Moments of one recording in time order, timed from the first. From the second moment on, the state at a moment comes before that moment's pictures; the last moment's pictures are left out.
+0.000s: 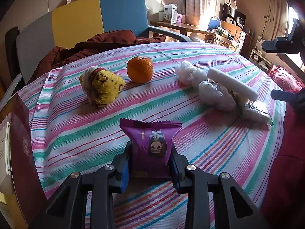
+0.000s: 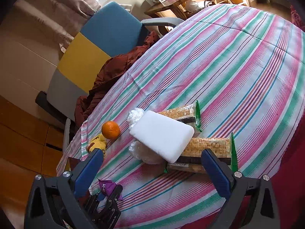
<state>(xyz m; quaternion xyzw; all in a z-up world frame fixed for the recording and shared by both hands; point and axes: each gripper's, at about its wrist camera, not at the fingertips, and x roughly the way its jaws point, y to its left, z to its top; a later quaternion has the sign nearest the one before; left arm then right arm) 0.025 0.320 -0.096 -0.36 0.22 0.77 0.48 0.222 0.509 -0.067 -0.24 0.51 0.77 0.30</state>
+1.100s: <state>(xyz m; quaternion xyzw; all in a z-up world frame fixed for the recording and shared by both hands) 0.023 0.315 -0.097 -0.37 0.20 0.77 0.49 0.113 0.524 -0.075 -0.52 0.24 0.80 0.20</state>
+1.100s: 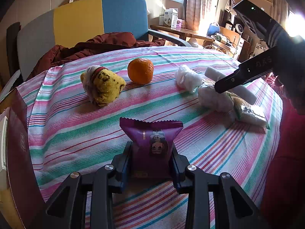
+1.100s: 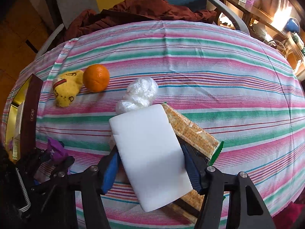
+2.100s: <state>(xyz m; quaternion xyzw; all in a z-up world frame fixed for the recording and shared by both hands) 0.005 0.194 -0.007 -0.36 0.09 0.81 0.46 0.086 0.373 -0.021 -0.39 0.28 0.87 0.11</state>
